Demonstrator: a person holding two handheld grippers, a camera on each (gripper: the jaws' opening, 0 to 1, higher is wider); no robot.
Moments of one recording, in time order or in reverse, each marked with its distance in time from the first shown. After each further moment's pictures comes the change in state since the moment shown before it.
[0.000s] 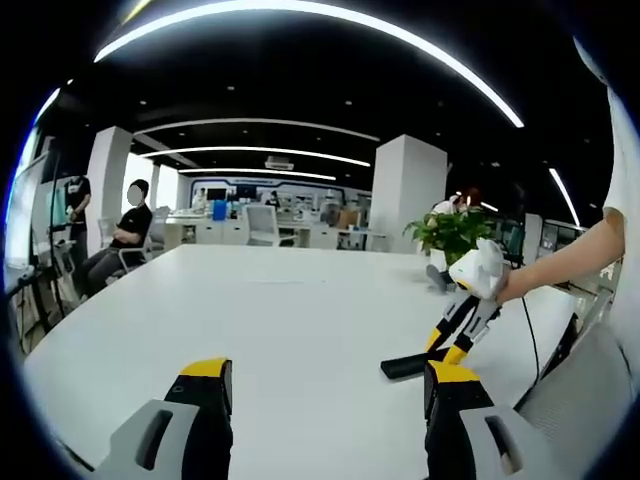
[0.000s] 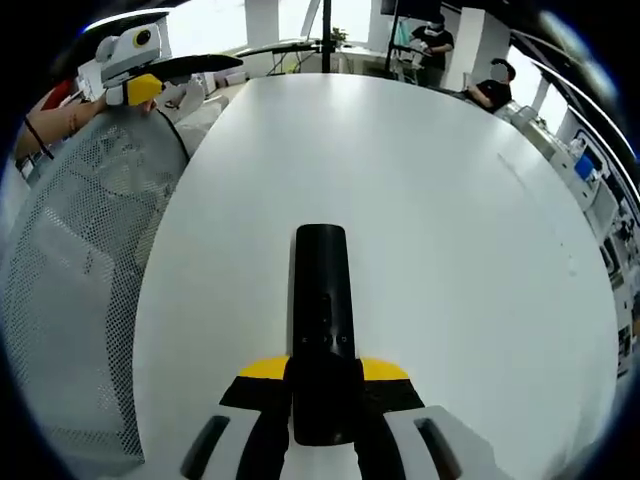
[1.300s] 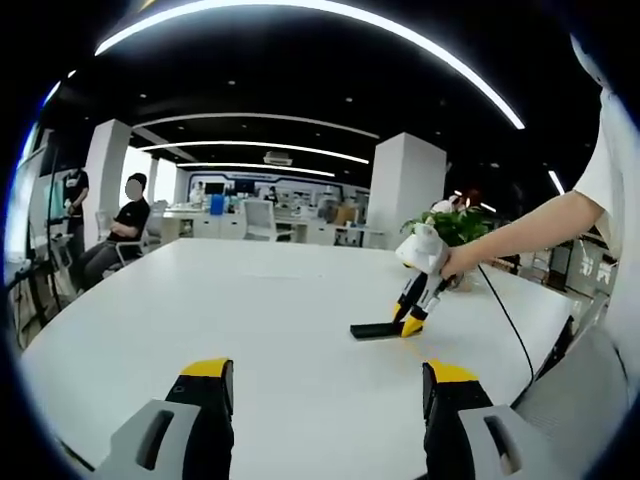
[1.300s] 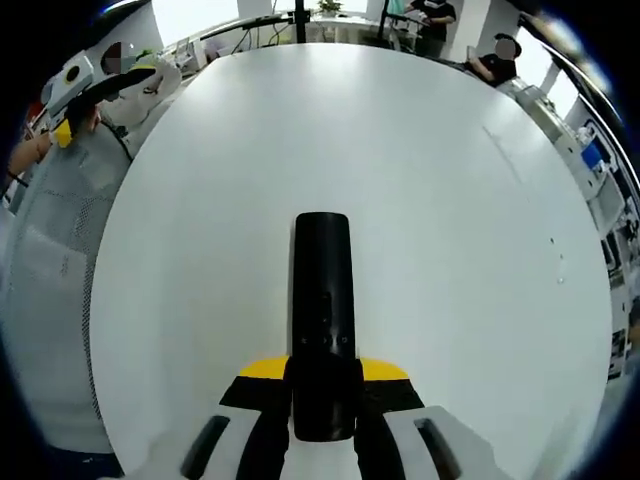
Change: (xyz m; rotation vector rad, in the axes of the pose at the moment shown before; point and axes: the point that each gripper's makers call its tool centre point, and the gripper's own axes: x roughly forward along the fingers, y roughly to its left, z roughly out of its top) left arm 0.001 -0.001 -0.003 -0.017 0.022 -0.015; right arm 0.004 -0.104 0.007 0.011 0.154 0.008
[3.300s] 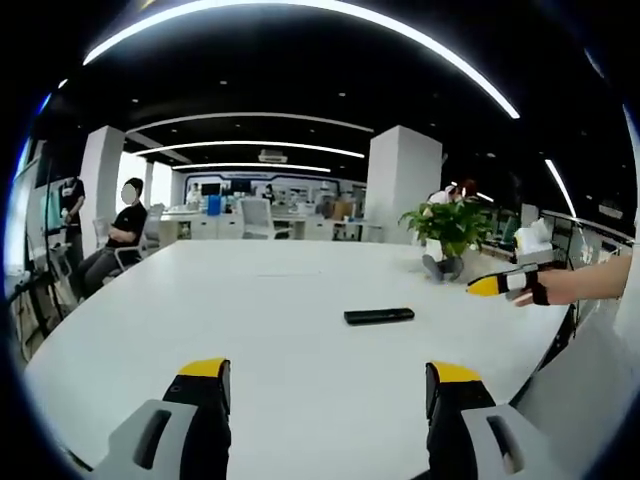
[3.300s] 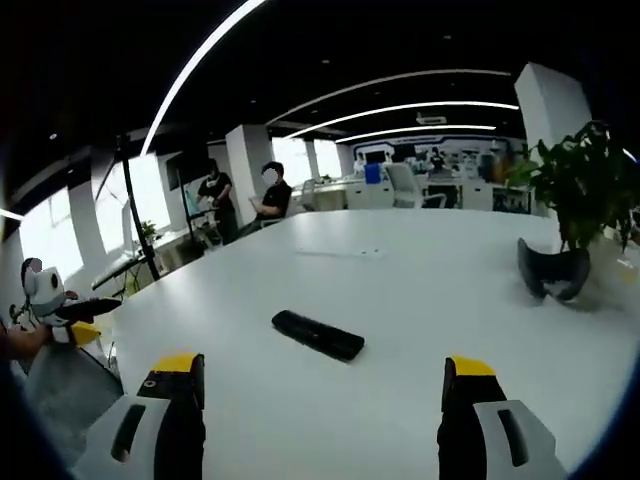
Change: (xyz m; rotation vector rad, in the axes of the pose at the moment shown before) left arm 0.003 -0.001 -0.004 0.050 0.022 0.000; right arm -0.133 0.088 -0.047 0.794 -0.895 -0.534
